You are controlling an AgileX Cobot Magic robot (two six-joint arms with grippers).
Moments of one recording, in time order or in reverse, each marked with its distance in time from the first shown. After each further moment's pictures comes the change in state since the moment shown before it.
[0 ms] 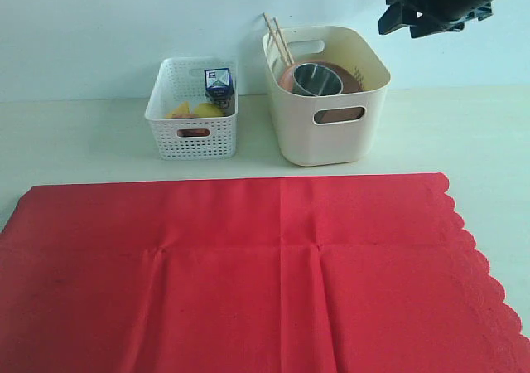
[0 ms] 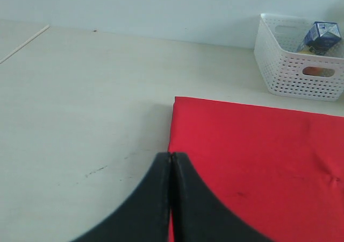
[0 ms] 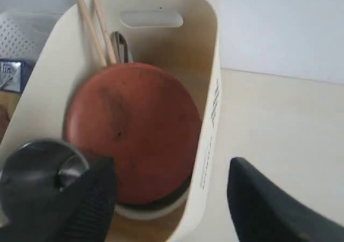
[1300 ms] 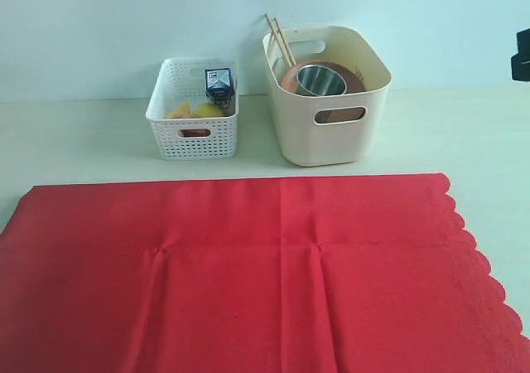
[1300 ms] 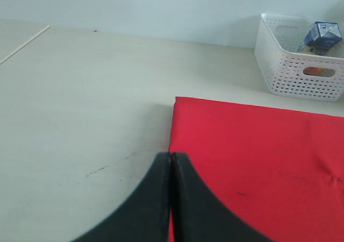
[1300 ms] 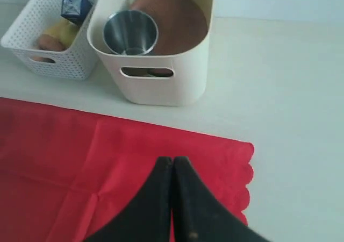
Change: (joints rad) left arm 0.000 0.000 0.000 0.000 0.000 0.000; right arm 0.002 -1.067 1.053 -0.050 -0.201 -0.033
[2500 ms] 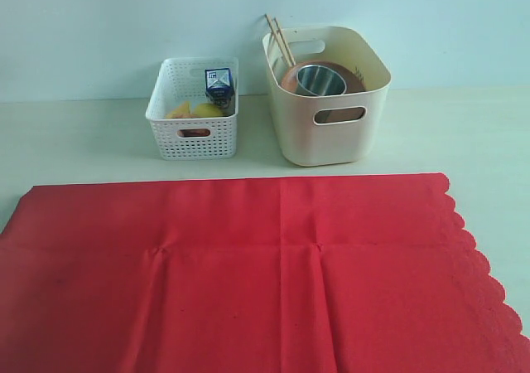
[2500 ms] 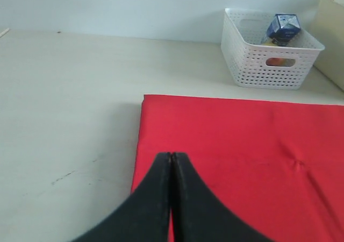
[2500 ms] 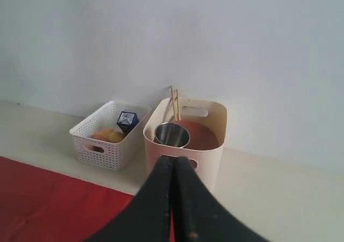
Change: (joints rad) left arm -0.109 0.000 0.000 0.000 0.000 0.000; right arm 0.000 -0.750 0.278 0.143 -0.037 -0.133
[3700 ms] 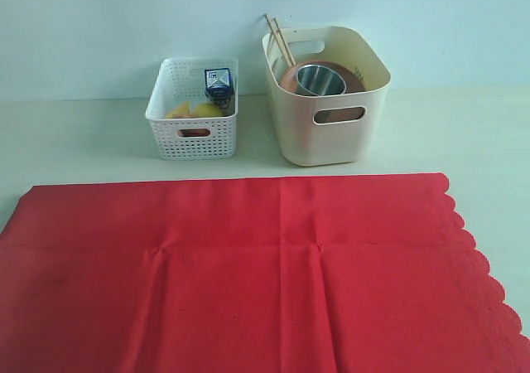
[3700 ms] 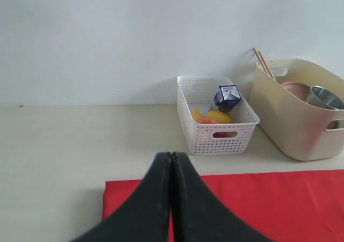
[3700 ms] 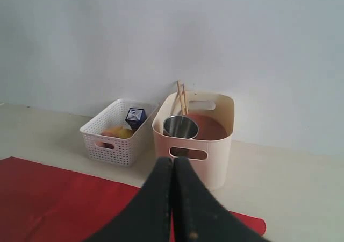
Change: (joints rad) left arm -0.130 0.334 -0.446 0.000 0.035 0.000; right arm 0.000 -0.095 0.053 -0.020 0.037 0.078
